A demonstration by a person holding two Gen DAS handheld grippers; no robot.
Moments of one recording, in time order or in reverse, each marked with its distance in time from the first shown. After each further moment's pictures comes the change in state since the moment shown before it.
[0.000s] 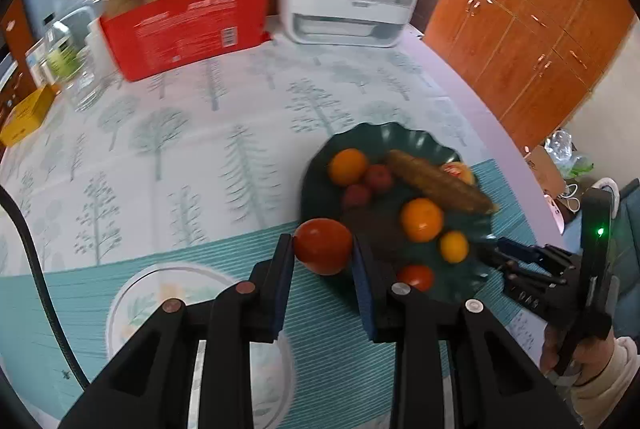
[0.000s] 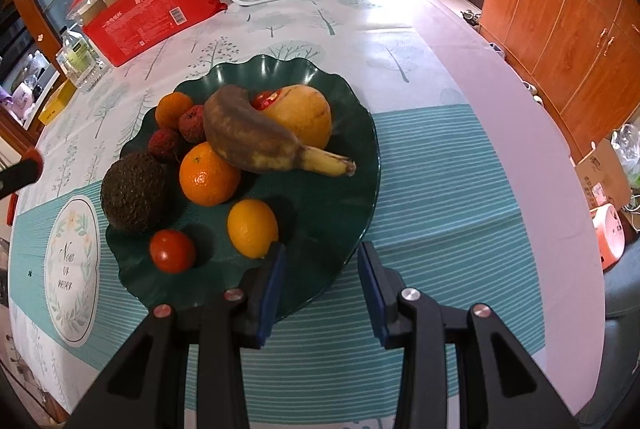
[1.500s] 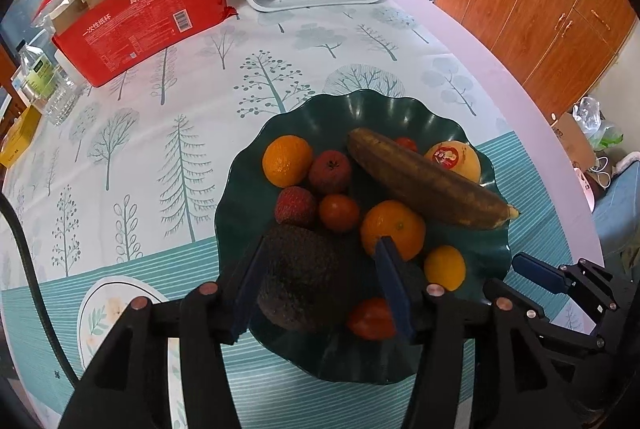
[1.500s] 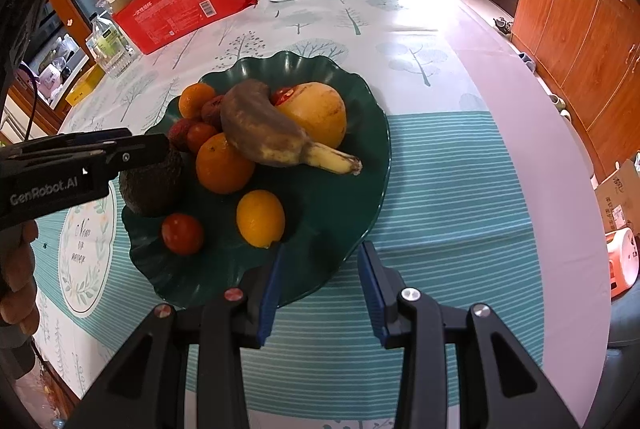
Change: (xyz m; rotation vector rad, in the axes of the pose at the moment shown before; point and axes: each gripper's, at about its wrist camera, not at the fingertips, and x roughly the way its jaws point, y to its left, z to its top) left arm 0.077 -0.071 0.014 0.056 0.110 0.120; right arm -0.002 -0.008 -0.002 -0.073 0.008 0.087
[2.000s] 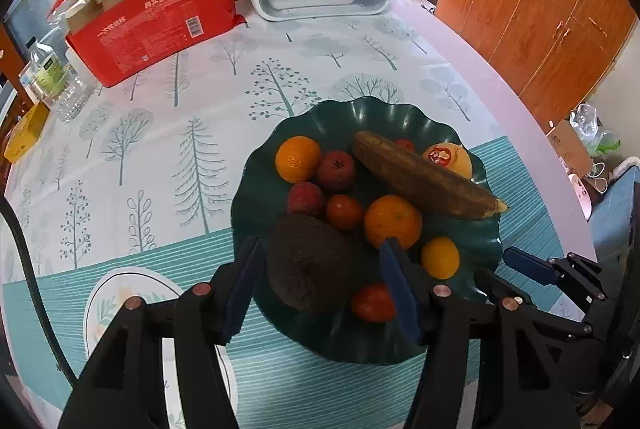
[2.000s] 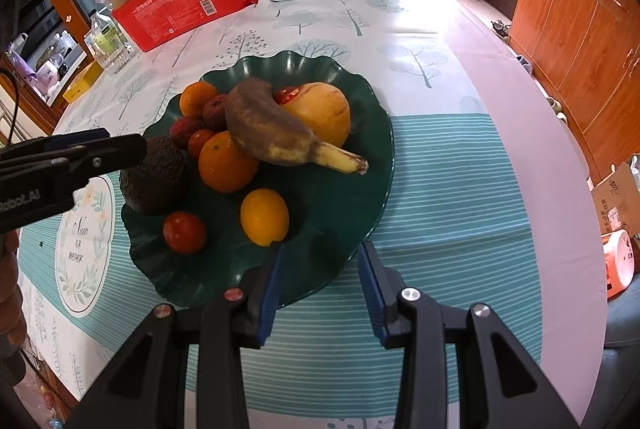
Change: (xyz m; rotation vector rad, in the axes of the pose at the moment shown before) left arm -0.025 0.007 -0.011 -0.013 -0.035 -0.004; right arm 0.000 0.007 0.000 -0.009 0.000 -0.022
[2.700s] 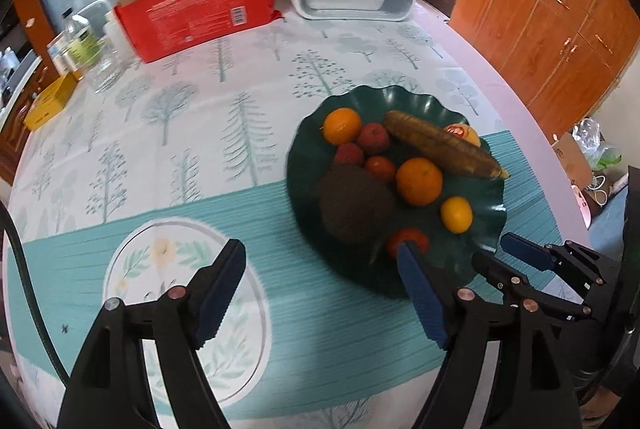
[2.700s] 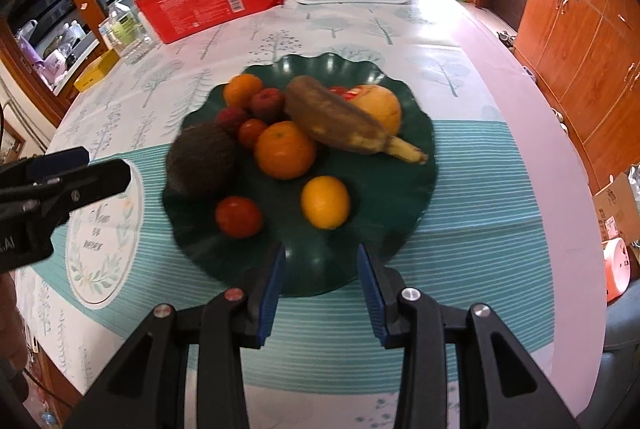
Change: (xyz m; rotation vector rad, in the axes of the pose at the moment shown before) left arm -0.044 0.039 -0.047 -0.071 -0.018 0.024; right arm -0.020 0.048 -0.012 -0.042 -0.015 0.003
